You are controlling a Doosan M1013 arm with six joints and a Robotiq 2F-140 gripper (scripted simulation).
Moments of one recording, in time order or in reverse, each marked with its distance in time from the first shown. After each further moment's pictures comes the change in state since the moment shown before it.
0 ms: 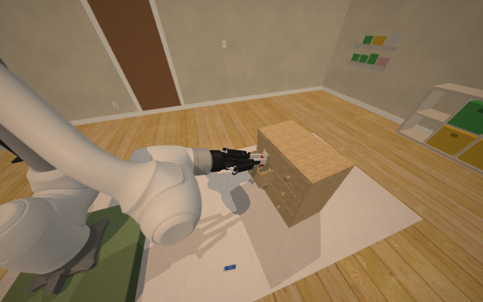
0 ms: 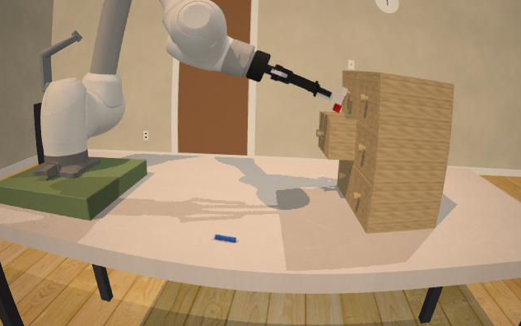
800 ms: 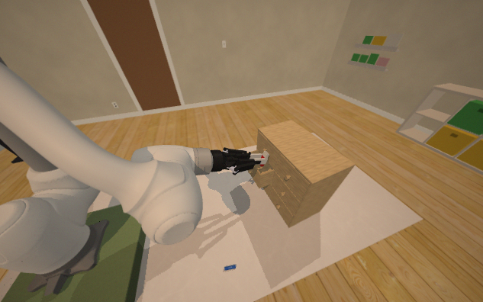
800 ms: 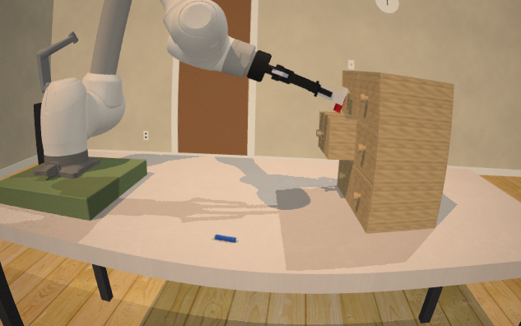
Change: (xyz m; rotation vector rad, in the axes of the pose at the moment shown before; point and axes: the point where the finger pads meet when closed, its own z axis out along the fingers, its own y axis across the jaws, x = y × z) arm 0.001 0.000 0.002 0.000 0.000 0.000
